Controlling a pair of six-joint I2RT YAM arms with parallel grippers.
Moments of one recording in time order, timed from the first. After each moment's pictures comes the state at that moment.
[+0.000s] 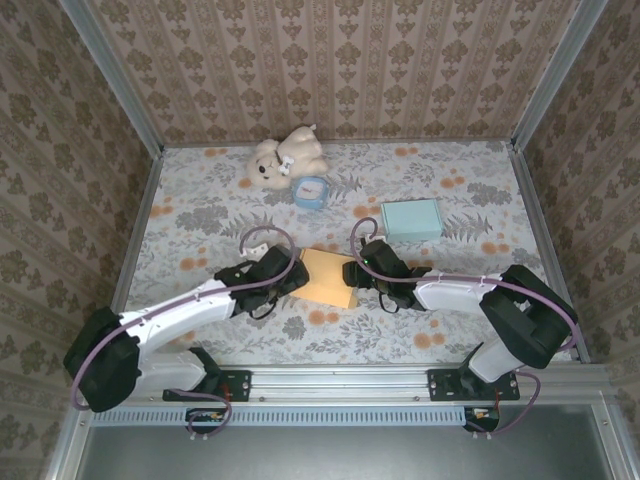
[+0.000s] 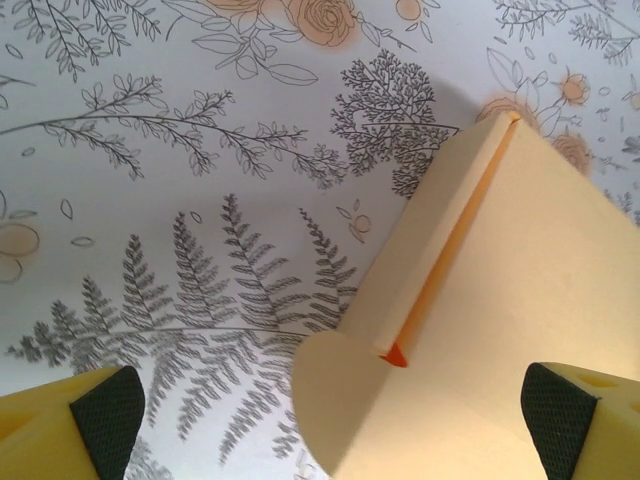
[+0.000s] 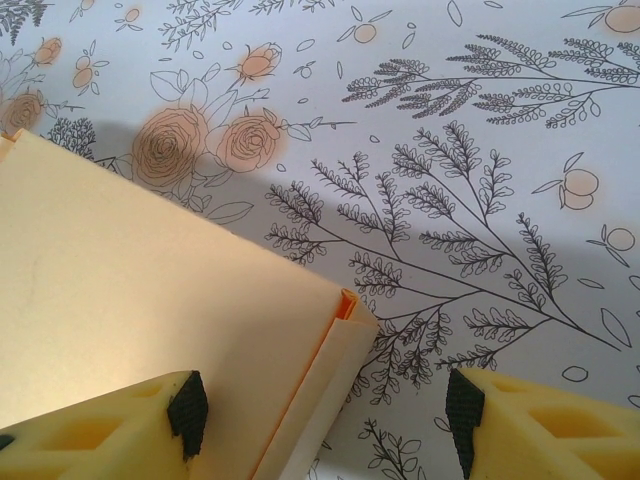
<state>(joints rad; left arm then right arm) -0.86 1.22 0.70 -0.53 -0.27 -1.16 0.73 1.52 0.63 0.10 0.17 0.57</state>
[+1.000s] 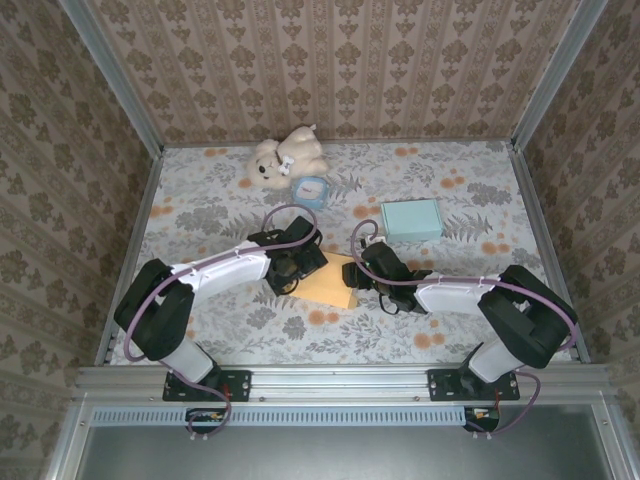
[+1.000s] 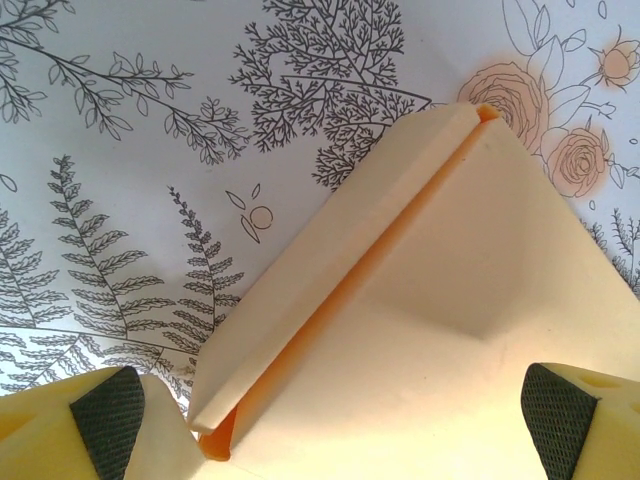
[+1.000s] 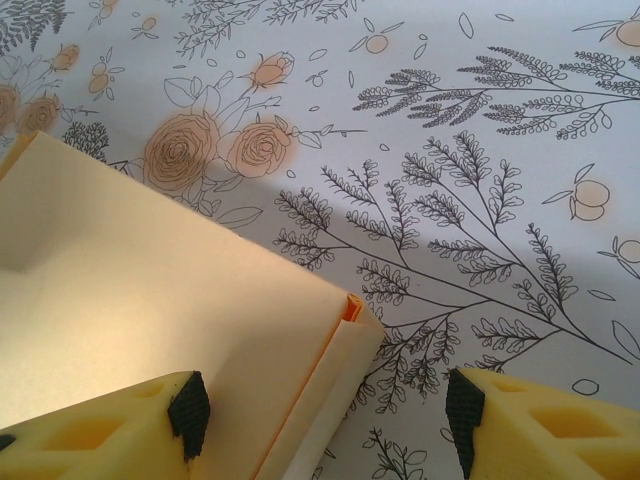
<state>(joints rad) -0.80 1.58 0.99 -0.62 -0.08 -1.26 0.73 1.53 0.60 0.18 0.17 0.55</state>
